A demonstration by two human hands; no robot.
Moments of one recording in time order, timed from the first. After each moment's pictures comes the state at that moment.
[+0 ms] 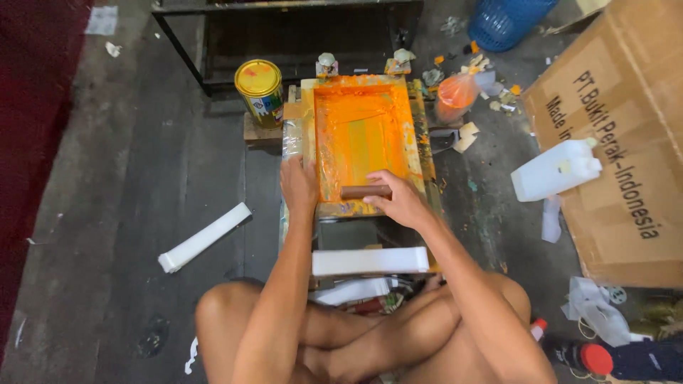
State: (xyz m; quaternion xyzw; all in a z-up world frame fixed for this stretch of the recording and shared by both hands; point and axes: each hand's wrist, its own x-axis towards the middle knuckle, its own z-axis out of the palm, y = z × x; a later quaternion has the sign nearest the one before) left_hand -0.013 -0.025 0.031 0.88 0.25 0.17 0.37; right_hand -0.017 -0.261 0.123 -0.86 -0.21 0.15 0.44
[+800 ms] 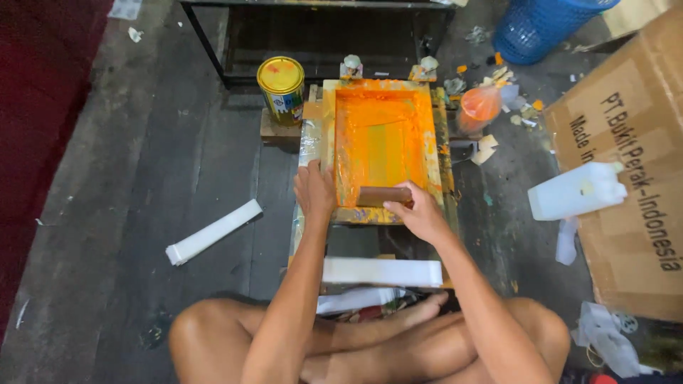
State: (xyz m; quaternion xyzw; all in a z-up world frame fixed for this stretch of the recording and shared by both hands) left_hand -0.021 -0.029 0.054 0.88 0.30 0.07 0.37; right_hand -0.010 -0.260 0.092 -0.88 -0.12 0.16 0.44
